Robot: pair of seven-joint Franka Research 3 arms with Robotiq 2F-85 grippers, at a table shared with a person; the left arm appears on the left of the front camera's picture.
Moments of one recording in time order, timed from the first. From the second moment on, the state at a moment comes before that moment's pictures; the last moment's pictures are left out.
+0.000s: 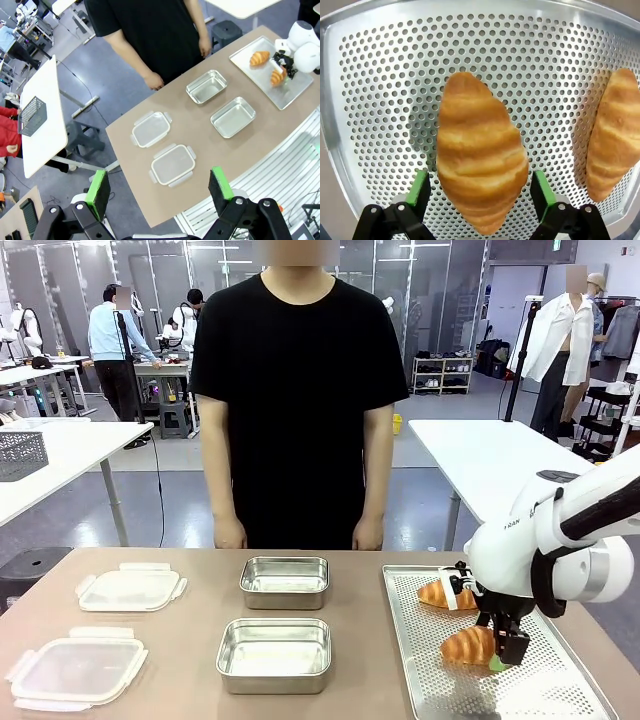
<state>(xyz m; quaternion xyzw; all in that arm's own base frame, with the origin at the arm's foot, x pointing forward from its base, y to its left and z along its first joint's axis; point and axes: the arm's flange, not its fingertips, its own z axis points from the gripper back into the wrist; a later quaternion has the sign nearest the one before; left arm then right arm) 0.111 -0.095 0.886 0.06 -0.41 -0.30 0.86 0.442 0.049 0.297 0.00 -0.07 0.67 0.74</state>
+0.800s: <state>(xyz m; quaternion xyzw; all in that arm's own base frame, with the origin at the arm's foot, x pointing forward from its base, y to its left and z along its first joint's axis) 0.111 -0.095 0.886 0.06 -0.41 -0.30 0.86 0.444 0.056 0.301 0.00 -0.07 0.68 0.73</state>
